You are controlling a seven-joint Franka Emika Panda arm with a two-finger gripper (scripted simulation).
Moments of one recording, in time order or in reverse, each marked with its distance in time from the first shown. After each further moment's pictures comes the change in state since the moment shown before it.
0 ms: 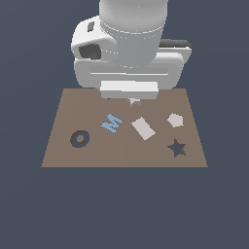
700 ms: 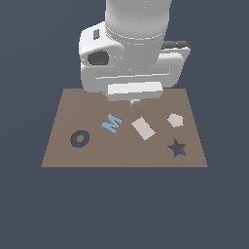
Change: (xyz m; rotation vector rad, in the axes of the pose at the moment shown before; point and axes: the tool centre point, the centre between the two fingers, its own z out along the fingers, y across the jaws) arm -0.005 -0.007 0.009 0.003 0.002 -0.105
